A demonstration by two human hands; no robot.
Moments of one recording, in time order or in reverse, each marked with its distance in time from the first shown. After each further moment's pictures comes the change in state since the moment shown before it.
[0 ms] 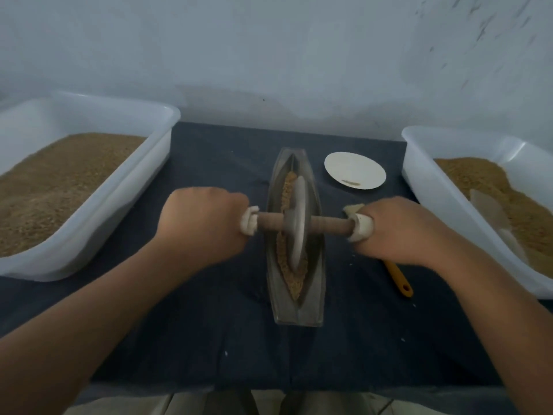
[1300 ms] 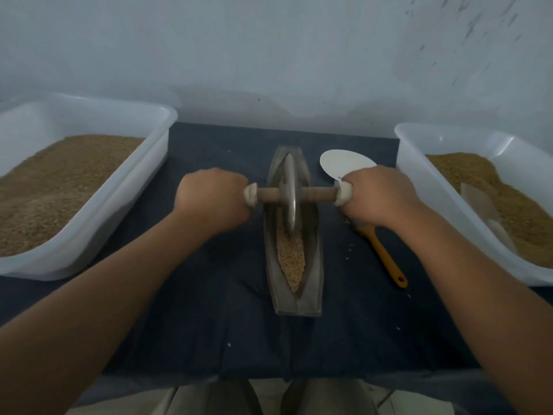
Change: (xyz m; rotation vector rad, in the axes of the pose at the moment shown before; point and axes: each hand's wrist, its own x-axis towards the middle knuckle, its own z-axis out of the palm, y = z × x) left_hand 0.039 -0.001 0.021 -0.036 -0.226 -0.150; right_hand 0.054 0.005 0.006 -0.182 0.282 0.031
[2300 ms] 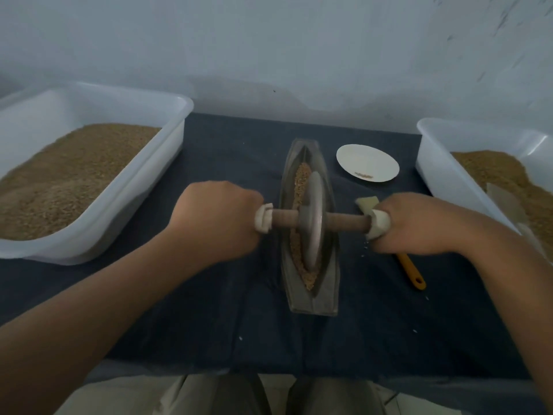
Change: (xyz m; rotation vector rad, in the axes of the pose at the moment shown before) left_hand -0.051 -0.003 -0.025 0.078 0.099 0.156; right_hand -0.043 -0.002 -0.039 0.264 -0.568 -0.051
